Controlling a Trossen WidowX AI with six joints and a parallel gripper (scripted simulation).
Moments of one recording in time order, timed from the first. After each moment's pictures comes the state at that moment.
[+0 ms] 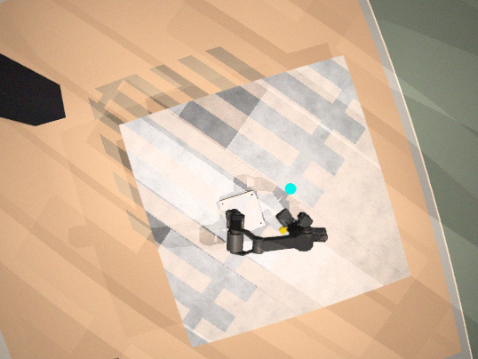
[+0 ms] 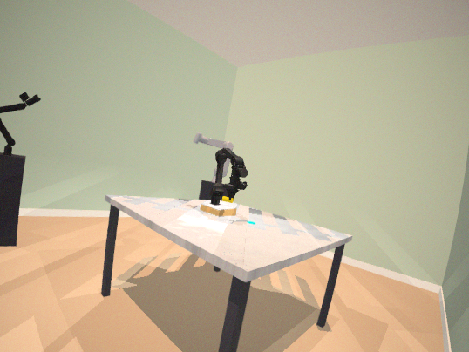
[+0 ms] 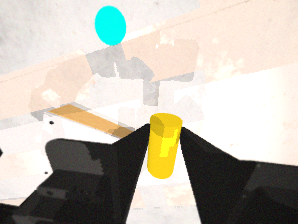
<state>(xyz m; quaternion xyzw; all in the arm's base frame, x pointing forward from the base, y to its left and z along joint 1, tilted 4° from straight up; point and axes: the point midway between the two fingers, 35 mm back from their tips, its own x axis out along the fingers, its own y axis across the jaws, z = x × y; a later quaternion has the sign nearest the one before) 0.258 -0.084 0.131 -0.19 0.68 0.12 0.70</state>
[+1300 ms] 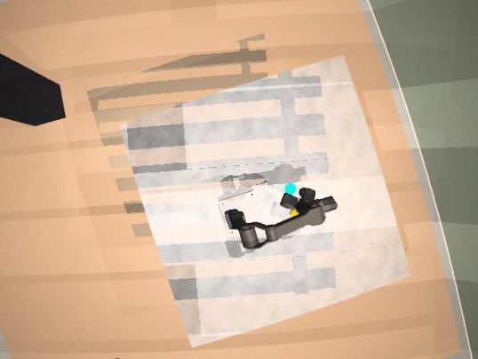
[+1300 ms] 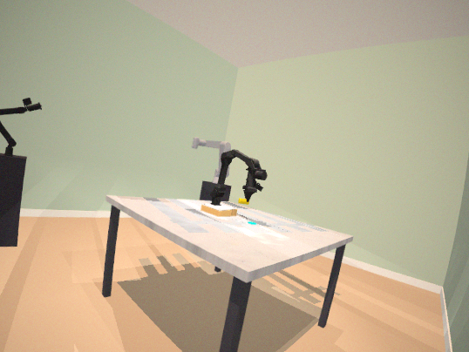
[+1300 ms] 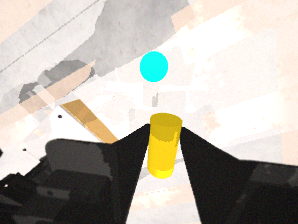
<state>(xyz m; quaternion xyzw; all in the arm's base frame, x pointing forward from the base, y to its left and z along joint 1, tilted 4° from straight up) 0.313 0.004 0.134 -0.35 0.63 0.29 0.63</state>
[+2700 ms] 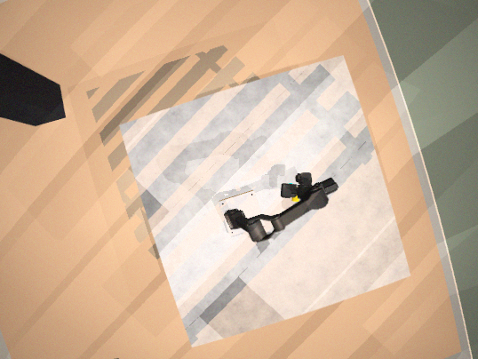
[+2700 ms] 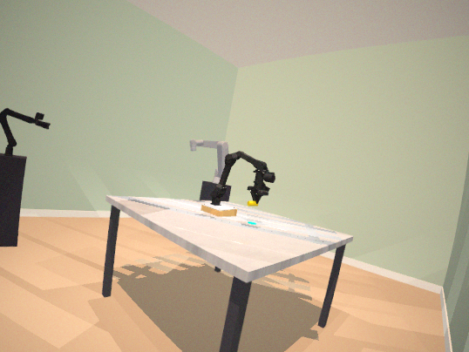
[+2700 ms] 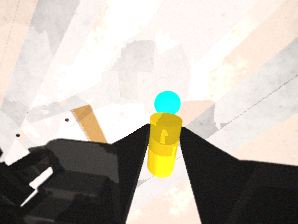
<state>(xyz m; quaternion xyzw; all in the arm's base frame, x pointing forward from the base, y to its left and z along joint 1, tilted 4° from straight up) 0.329 0.071 0.125 -0.42 0.57 0.42 0.57</state>
